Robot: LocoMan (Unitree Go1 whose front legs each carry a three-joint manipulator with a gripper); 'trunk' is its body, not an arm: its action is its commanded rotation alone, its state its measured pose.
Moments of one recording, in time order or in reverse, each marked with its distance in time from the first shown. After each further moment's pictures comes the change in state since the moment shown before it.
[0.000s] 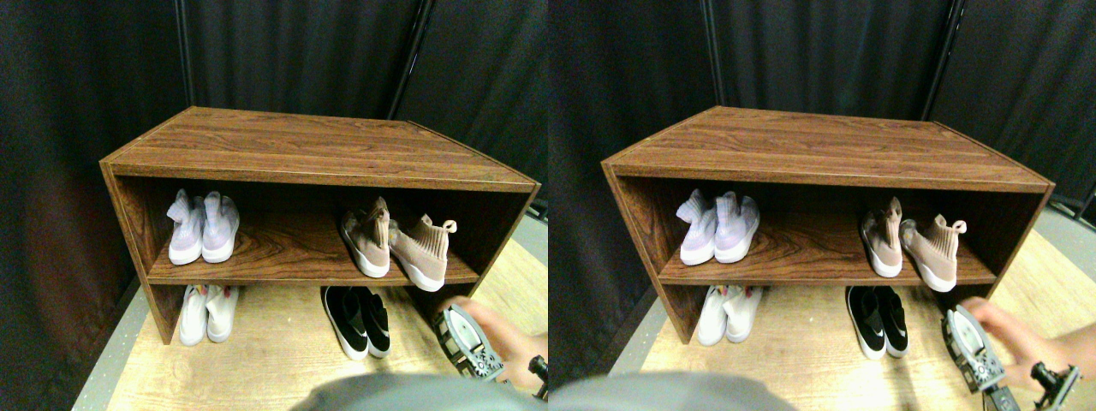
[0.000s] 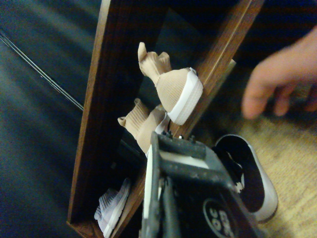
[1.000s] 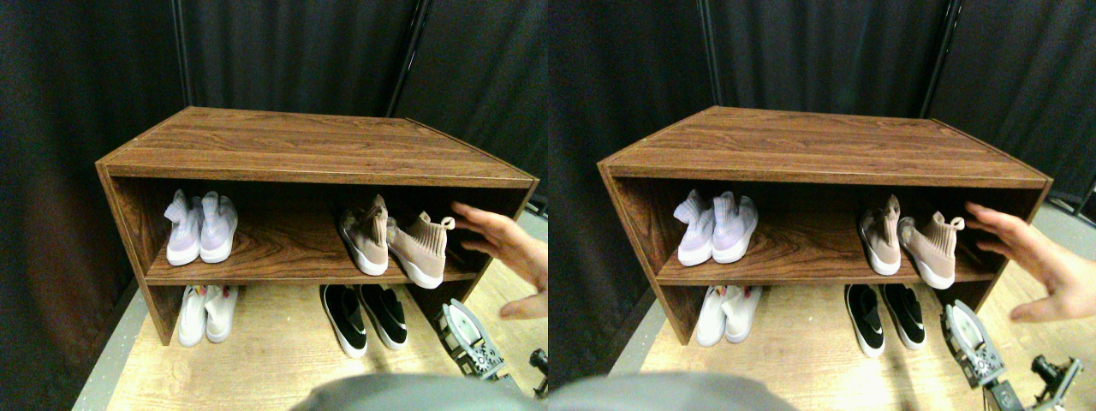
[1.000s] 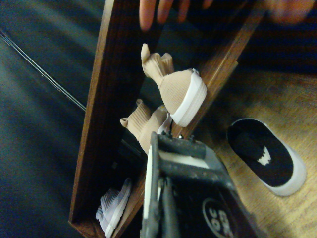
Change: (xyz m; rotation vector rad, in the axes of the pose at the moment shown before) right arm 0.001 0.005 0.001 -0.019 0.006 0.009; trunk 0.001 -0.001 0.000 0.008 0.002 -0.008
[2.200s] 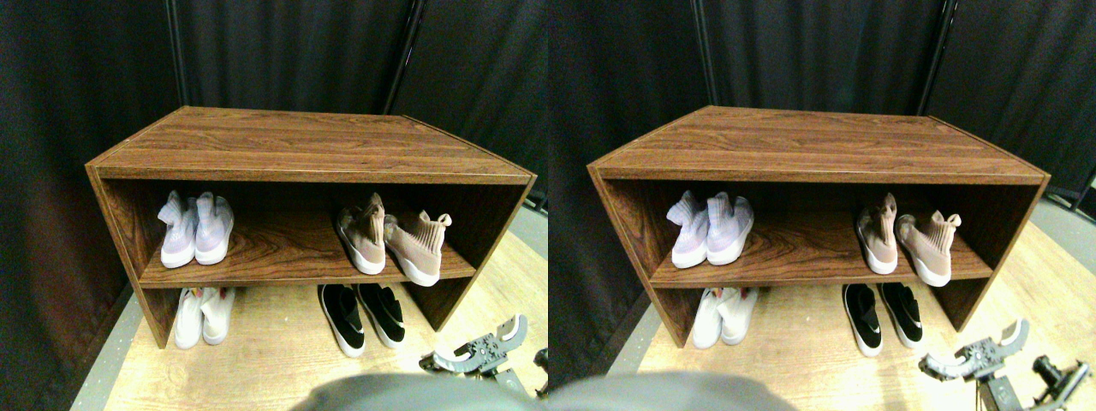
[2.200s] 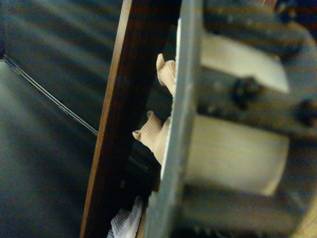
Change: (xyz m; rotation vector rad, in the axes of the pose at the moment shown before) right arm 0.004 0.023 -0.004 0.092 -0.102 0.030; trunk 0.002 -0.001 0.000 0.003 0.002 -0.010
